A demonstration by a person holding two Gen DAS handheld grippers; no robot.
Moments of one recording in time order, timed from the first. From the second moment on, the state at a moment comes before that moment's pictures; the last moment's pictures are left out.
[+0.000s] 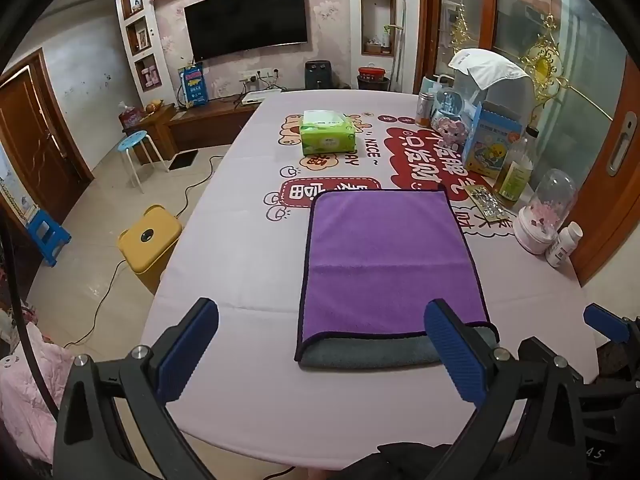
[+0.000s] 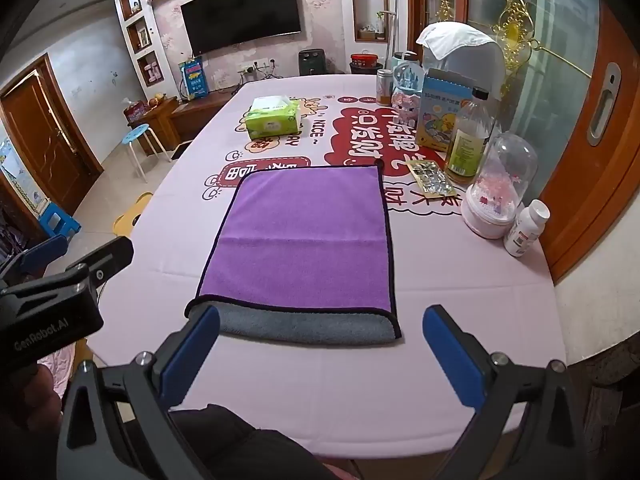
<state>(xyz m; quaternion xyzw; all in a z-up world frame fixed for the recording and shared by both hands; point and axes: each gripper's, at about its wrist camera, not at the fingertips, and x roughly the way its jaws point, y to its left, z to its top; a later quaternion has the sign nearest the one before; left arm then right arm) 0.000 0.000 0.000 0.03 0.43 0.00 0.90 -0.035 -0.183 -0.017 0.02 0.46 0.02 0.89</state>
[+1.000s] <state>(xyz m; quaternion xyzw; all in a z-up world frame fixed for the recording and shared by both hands) -0.004 0.002 -0.004 0.01 0.43 -0.01 0.90 -0.035 -0.182 -0.018 0.02 0.46 0.02 0.89</state>
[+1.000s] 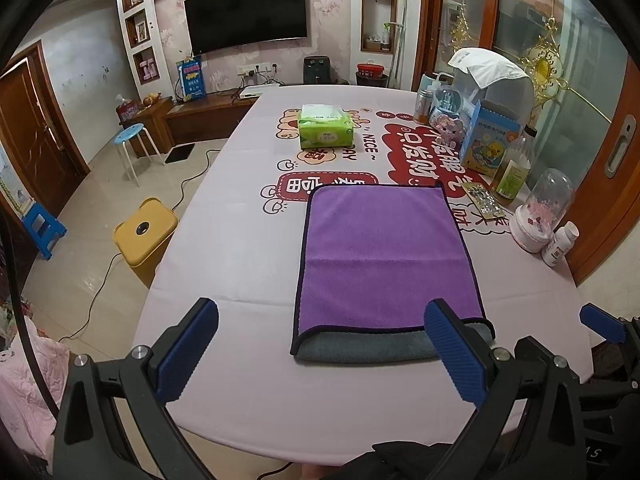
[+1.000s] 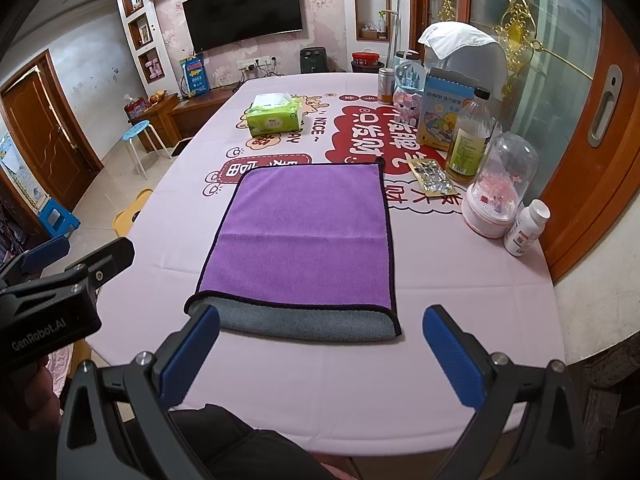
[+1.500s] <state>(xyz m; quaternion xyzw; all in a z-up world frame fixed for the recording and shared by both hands) -0.002 0.000 -0.009 0.01 0.44 -0.01 0.90 -0.034 -0.185 -0.018 0.02 0.46 0.02 0.89</state>
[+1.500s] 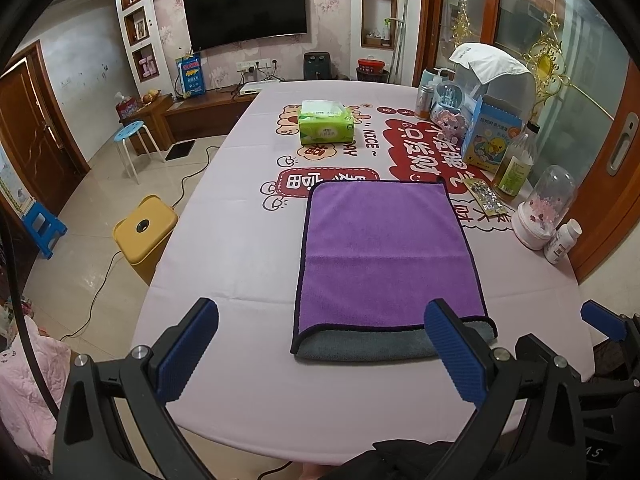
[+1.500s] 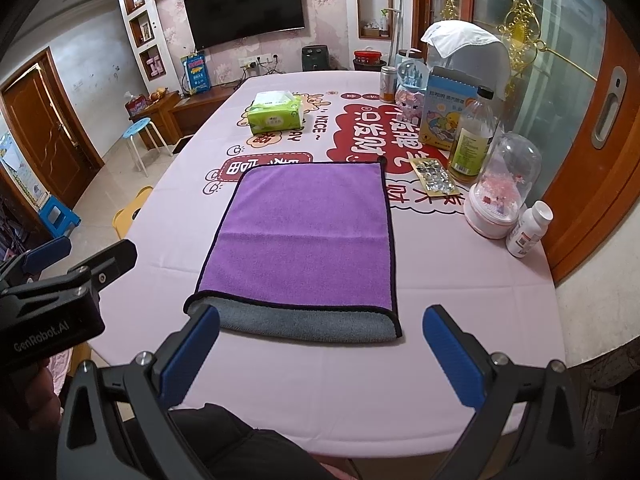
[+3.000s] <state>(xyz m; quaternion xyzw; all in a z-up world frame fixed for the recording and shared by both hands) 0.062 0.018 -0.092 0.03 0.59 -0.05 0.81 0.007 -0.237 -0.070 0.11 0.53 -0.01 0.84</state>
